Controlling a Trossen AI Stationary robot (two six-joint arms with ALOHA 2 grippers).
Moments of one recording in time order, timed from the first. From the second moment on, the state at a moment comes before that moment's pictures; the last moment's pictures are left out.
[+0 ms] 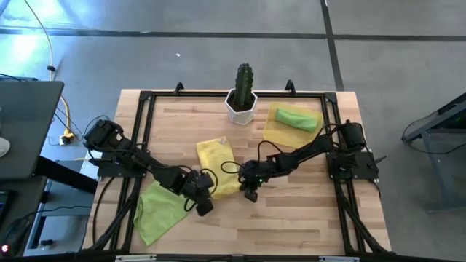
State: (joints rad) left arm -0.35 1.66 0.83 -0.26 -0.17 -0.97; right arm 0.17 1.91 0.93 0.17 -0.17 0.52
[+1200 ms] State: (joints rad) left arm -0.37 1.64 0.83 -0.48 -0.29 -1.34; right arm 0.14 1.91 0.93 0.19 -0.11 0.51
